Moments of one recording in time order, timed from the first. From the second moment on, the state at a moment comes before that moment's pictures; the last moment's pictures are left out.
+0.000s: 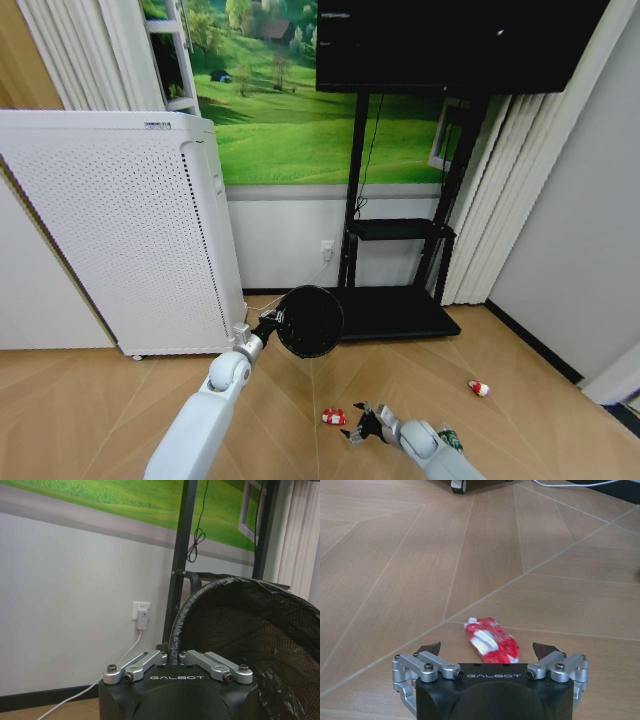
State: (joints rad) left arm 0.87 -1.28 -0.19 -1.56 -0.47 0.13 0.14; right arm -1.01 1.14 0.03 1.11 0.03 -0.06 -0.52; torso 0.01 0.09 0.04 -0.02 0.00
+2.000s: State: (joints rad) left arm 0.94 -1.26 -0.22 -1.67 -0.50 0.15 0.13; right arm -0.91 1.29 0.13 0.87 -0.18 0.06 -0.48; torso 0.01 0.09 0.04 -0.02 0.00
